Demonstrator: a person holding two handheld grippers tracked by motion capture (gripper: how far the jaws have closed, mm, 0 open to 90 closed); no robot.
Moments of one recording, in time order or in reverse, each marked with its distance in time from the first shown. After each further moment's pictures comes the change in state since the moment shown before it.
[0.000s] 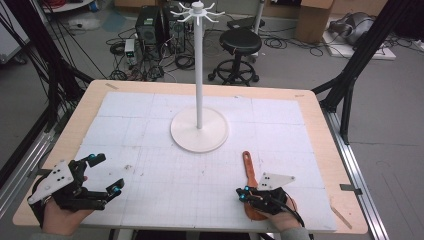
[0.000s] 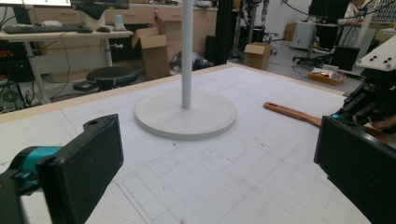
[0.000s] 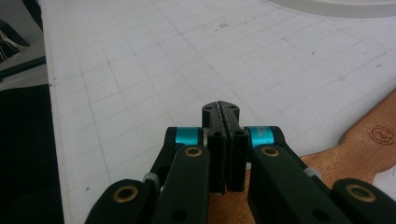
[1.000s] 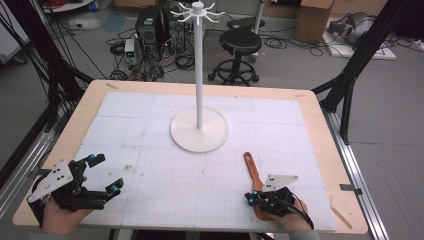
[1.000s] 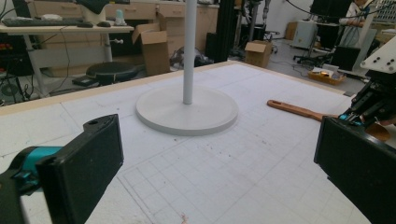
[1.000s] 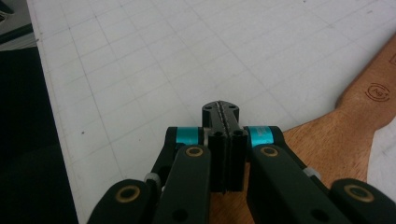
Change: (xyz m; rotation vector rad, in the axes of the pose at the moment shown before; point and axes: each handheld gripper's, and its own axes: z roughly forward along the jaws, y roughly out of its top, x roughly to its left) left arm 0.003 -0.002 0.000 0.012 0.002 -0.017; right arm -0.005 -0.006 -0.017 0.142 -0.020 0.015
